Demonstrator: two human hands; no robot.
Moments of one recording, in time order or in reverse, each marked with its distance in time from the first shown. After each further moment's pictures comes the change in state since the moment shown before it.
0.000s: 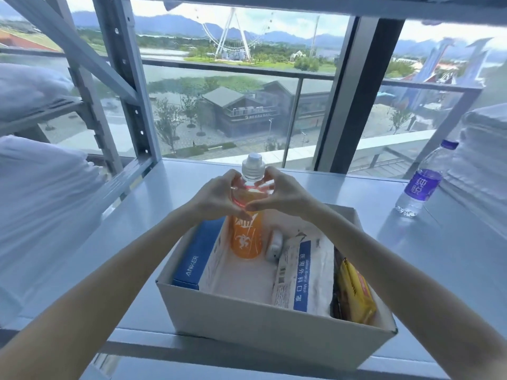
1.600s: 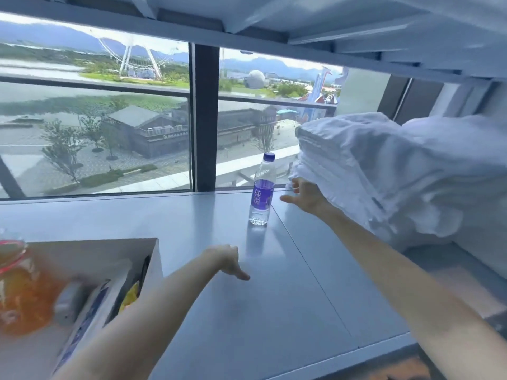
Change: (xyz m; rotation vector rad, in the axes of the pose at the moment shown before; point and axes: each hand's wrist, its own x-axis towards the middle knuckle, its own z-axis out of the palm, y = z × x) left_hand 0.083 0.281 0.265 0.538 -0.676 0.064; right_hand -0.133 0.269 -0.295 -0.307 0.421 0.450
